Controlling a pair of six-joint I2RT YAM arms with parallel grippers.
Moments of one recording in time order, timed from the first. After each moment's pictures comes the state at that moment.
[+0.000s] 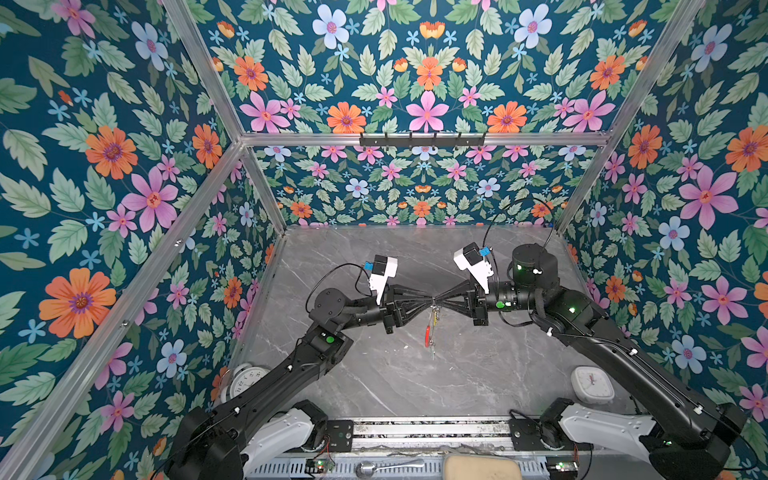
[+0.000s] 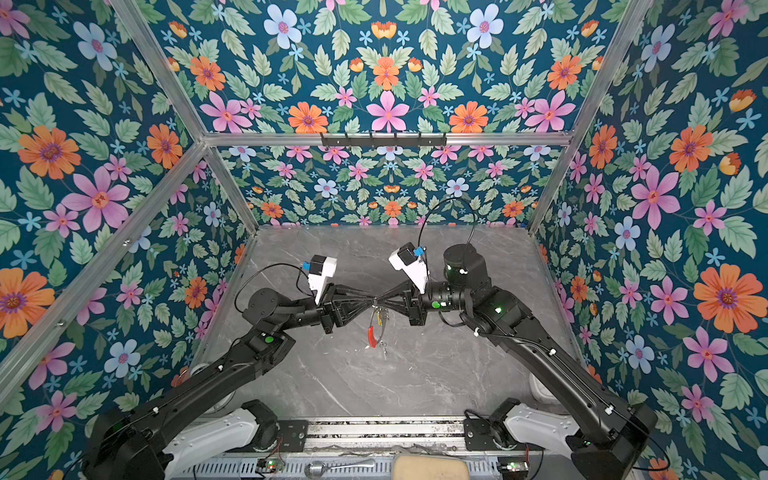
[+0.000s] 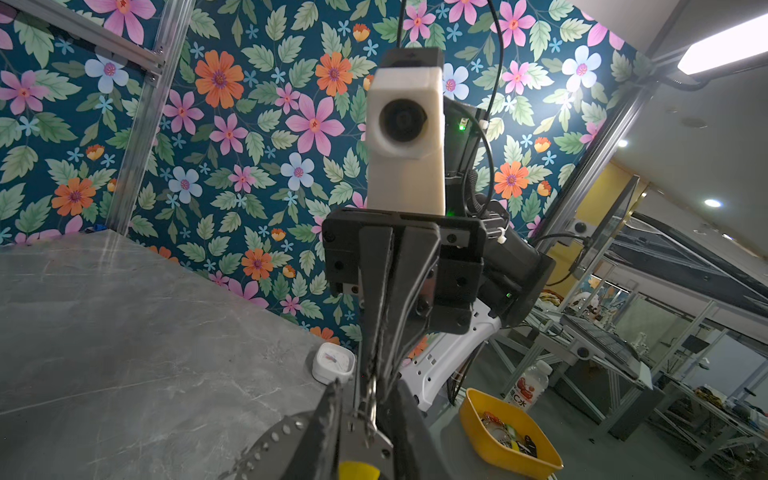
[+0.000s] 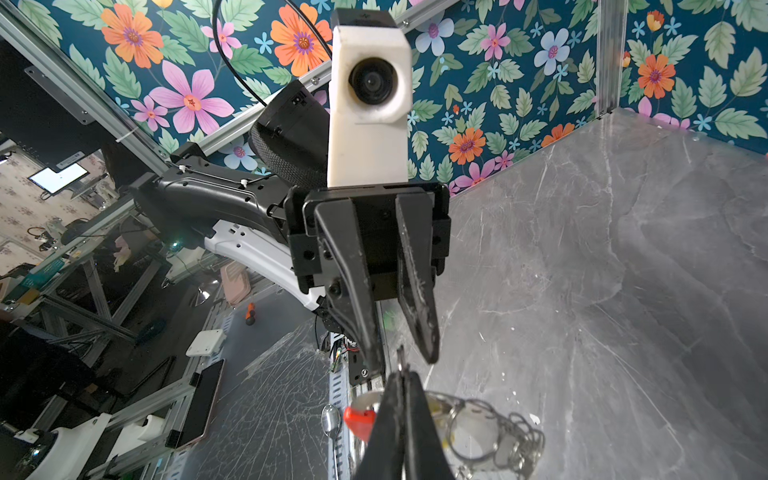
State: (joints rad) left arm -0.66 1.03 0.68 0.70 0.82 -0.73; right arm 0.65 1.13 1.22 -0.41 -0.79 0.18
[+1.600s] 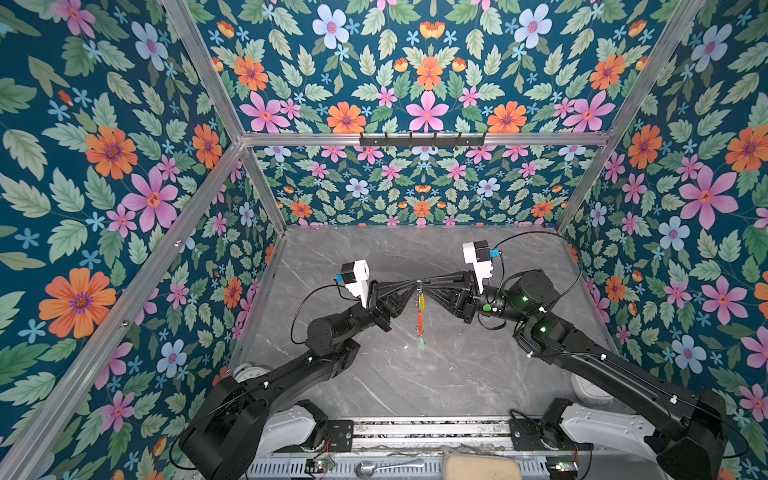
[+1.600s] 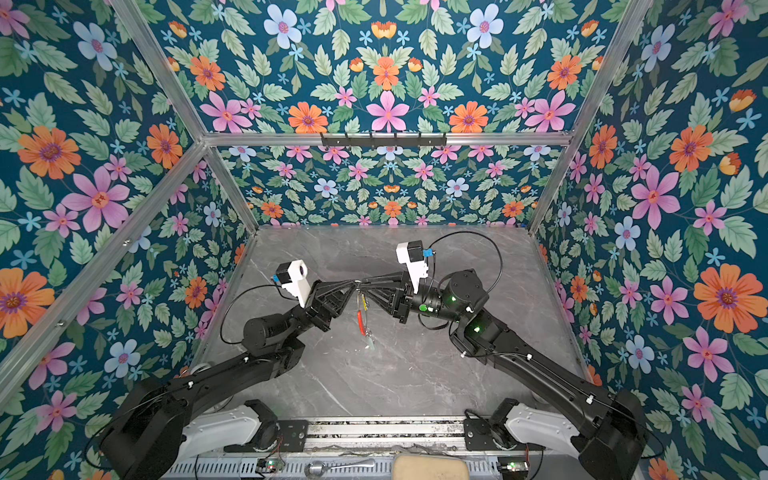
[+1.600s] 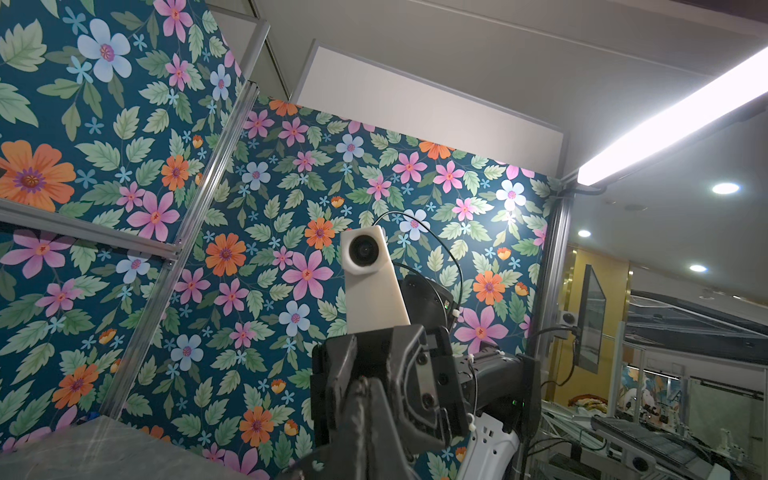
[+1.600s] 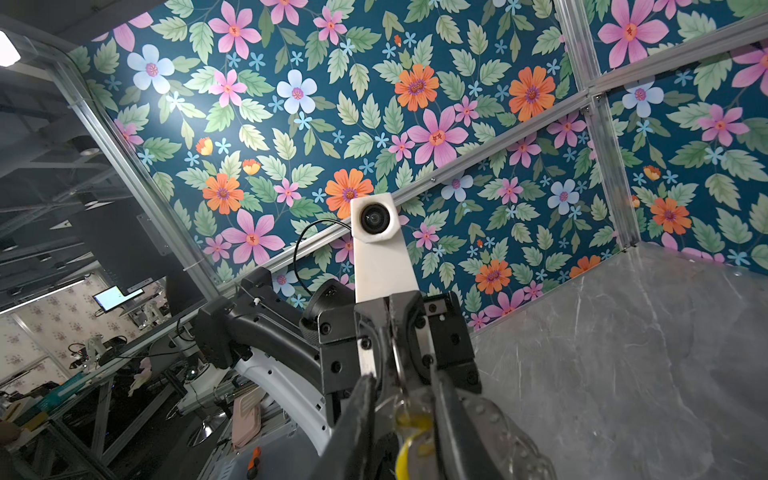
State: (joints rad) left arm -0.68 1.18 0.52 1.47 0.54 -0.86; right arm 0.76 1.11 0.92 0.43 -0.61 0.58
